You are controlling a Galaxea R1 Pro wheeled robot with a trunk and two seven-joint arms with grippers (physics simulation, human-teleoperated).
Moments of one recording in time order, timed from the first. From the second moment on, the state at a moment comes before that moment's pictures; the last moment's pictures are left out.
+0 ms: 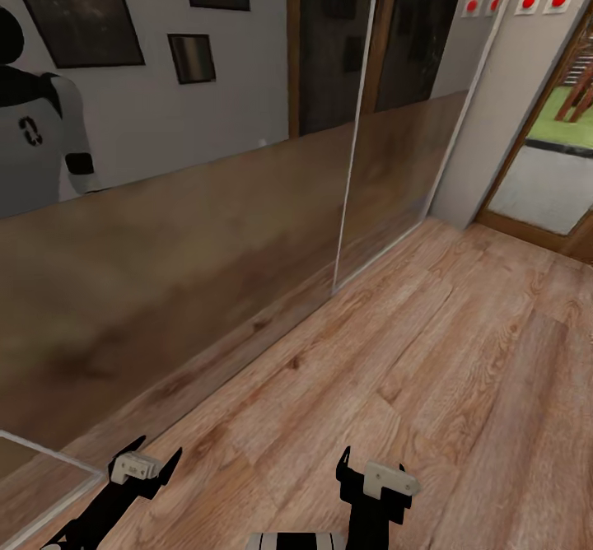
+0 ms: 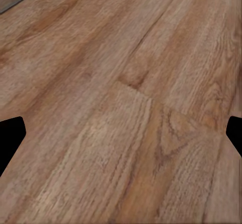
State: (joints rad) left arm -0.22 0.03 0.60 -0.87 -0.27 -0.39 -0.72; right arm -0.08 0.01 0.73 -1.34 -0.28 -0.01 -1.07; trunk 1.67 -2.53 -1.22
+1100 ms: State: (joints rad) left arm -0.22 0.03 0.60 -0.87 -0.27 -0.39 -0.72; right arm -0.08 0.01 0.73 -1.34 -0.28 -0.01 -1.07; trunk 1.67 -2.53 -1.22
